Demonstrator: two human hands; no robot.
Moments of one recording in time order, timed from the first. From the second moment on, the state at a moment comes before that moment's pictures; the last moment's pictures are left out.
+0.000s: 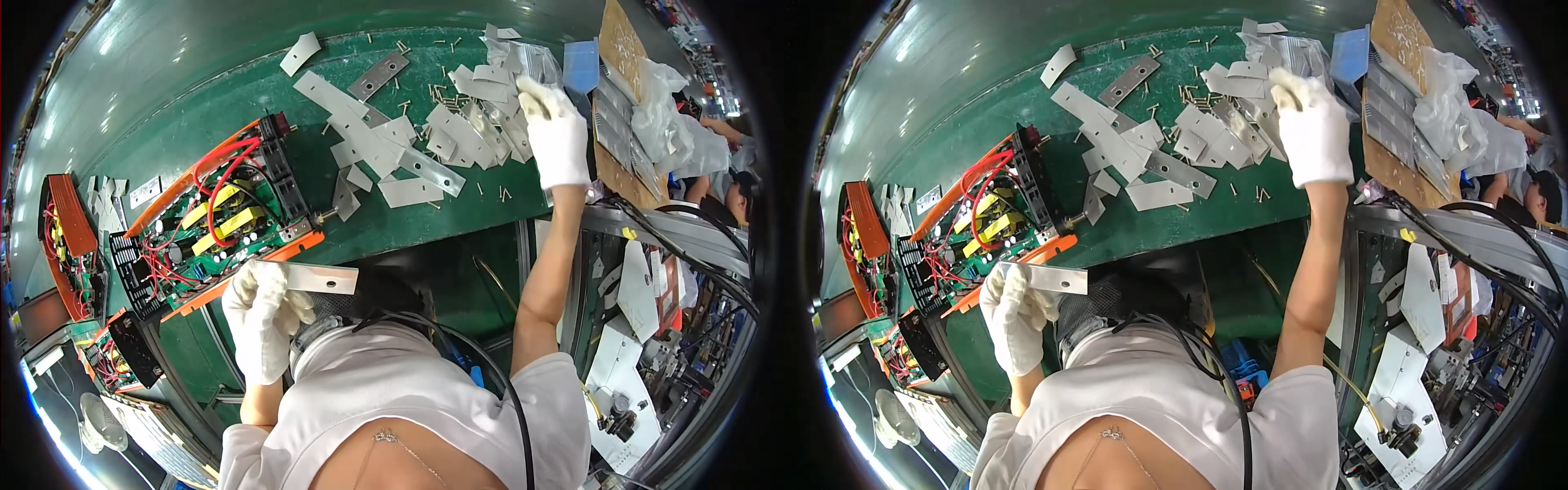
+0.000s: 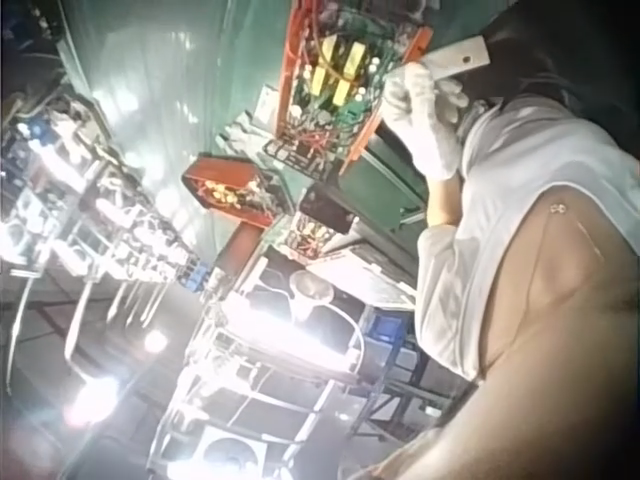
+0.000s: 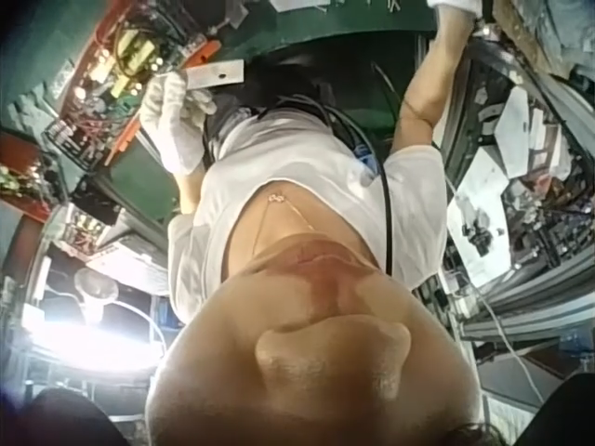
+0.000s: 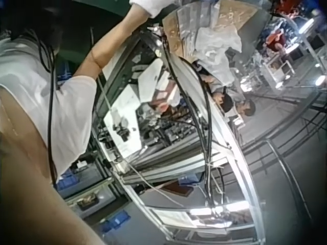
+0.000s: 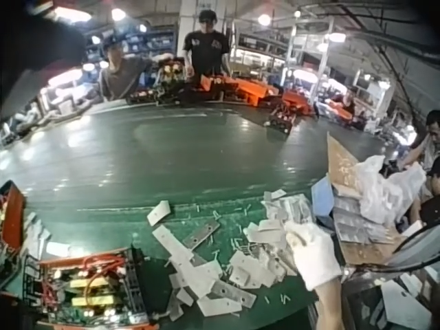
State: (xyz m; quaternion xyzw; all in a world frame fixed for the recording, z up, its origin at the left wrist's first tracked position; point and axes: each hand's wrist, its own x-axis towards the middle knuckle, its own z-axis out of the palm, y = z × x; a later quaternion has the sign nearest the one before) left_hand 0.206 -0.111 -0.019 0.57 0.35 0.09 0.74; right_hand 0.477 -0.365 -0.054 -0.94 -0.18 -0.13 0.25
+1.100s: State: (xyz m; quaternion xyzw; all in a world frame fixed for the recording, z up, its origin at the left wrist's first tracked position) left_hand 0.237 -0.140 -0.027 0.49 0.22 -0.07 0.84; right_hand 0.413 -0.292 0.037 -0.80 -0.41 0.20 0.39
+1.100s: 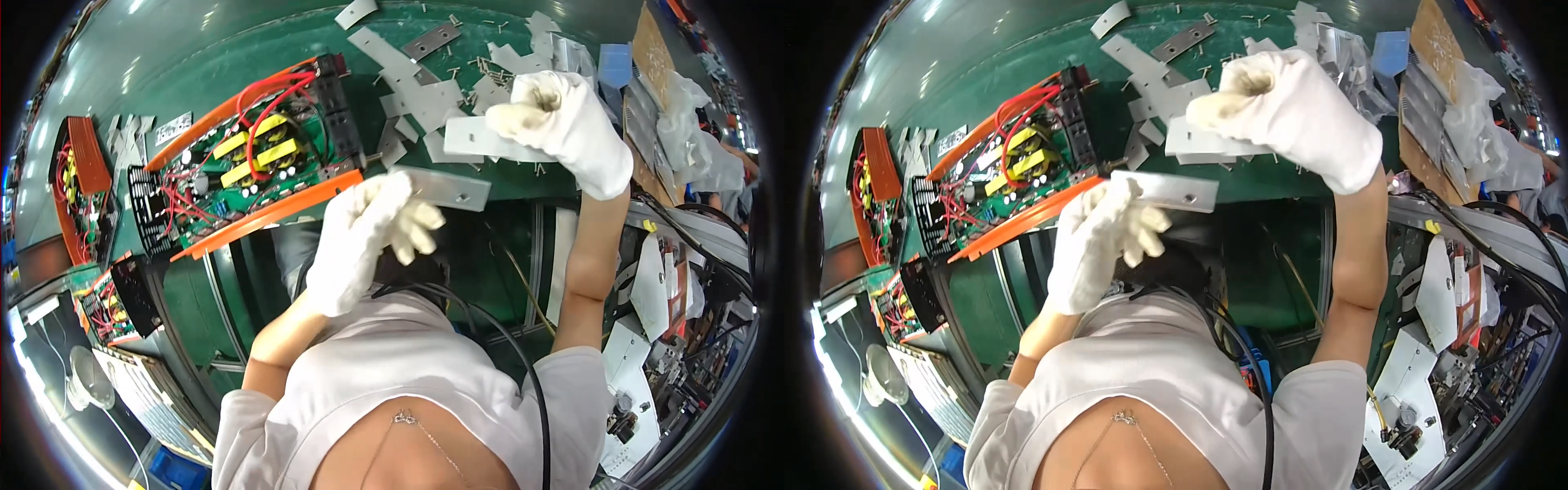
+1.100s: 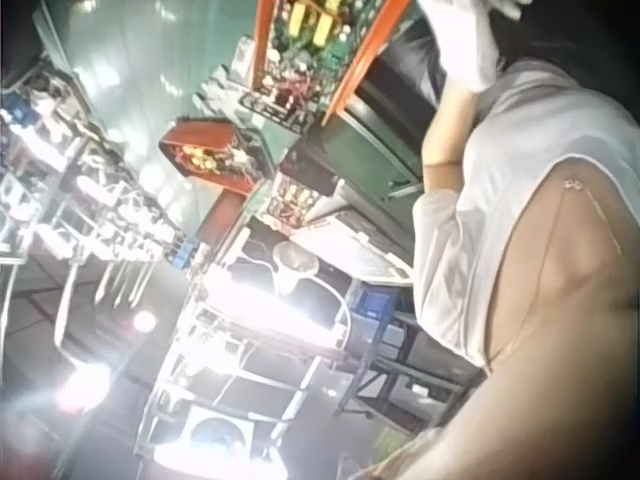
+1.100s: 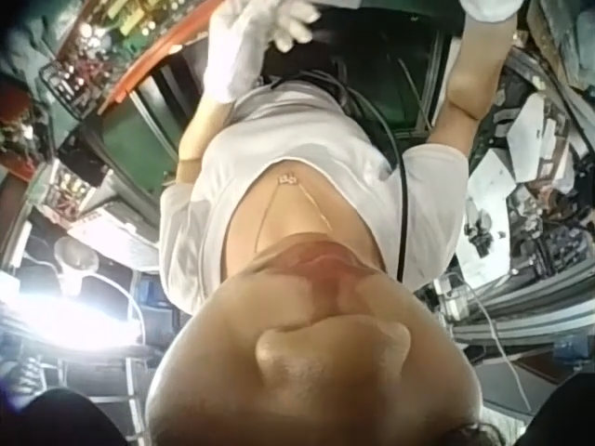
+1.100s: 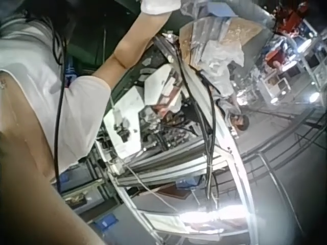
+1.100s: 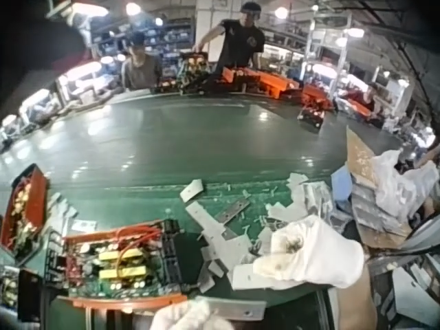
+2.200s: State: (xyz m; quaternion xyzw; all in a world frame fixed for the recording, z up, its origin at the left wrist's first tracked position) left_hand 0.189 -0.097 -0.008 0.46 0.29 0.10 0.83; right_hand 0.510 -0.334 -0.009 -0.85 -0.10 -0.36 0.36
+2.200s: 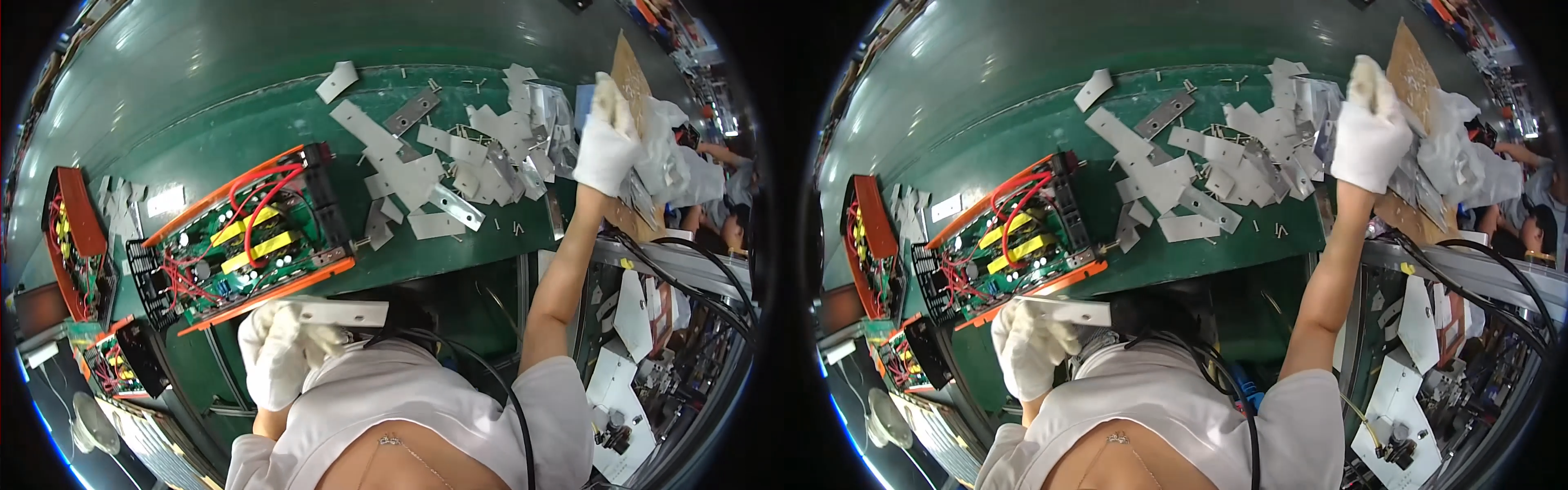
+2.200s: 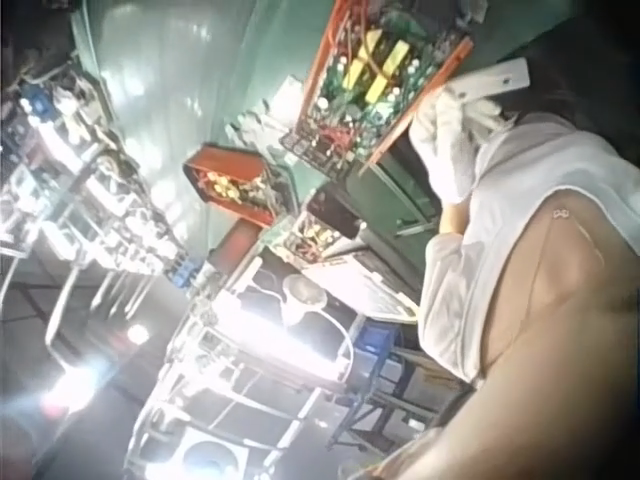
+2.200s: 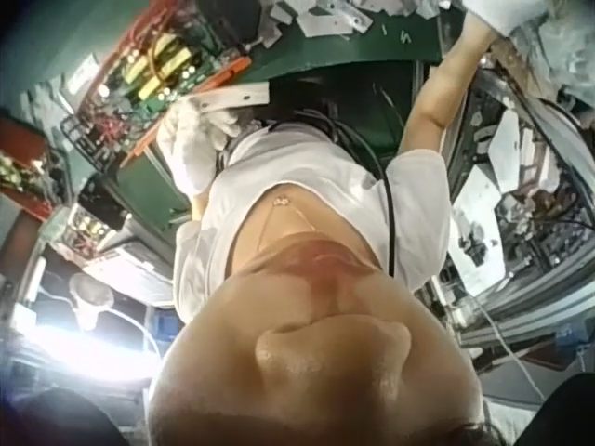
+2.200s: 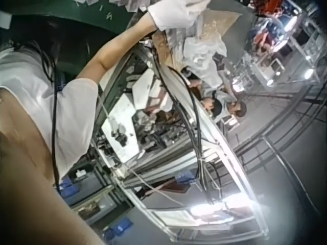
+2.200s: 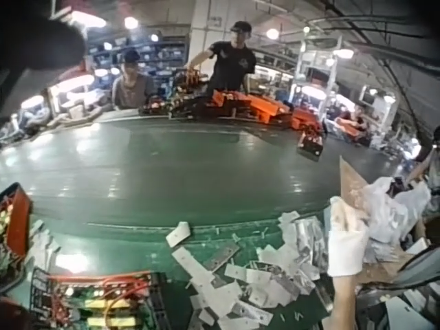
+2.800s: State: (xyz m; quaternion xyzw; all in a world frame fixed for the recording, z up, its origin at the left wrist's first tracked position) left_hand 0.185 -0.093 -0.026 0.47 0.29 0.17 0.82; right_hand 0.601 -0.314 -0.038 -0.98 -0.13 -0.06 0.15
